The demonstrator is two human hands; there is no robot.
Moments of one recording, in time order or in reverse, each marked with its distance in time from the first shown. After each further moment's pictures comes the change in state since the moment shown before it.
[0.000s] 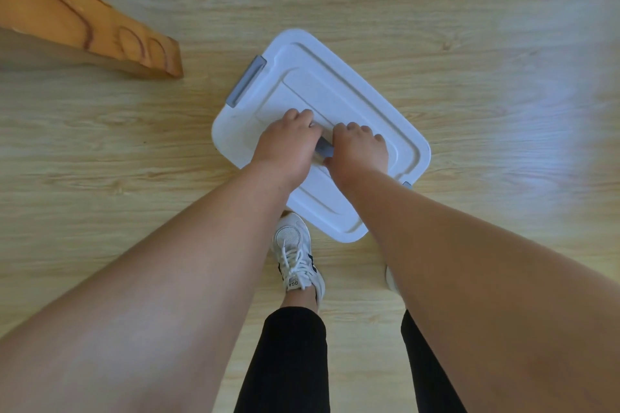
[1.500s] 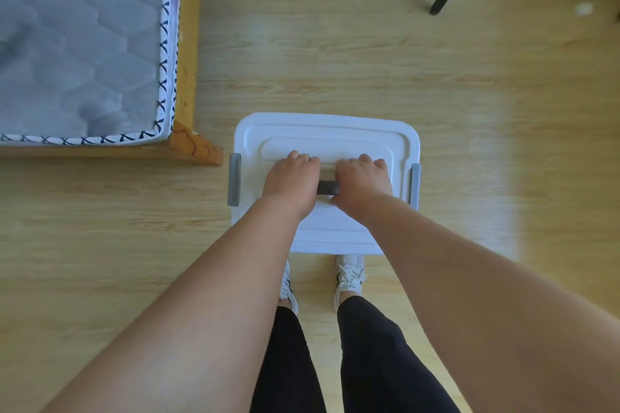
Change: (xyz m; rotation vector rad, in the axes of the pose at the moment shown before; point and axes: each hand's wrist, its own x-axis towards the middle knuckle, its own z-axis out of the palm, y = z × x) left_hand -0.173 0.163 -0.273 0.064 0.219 -0.074; right_hand -0.219 0.052 -0.300 -0.136 0.190 -0.188
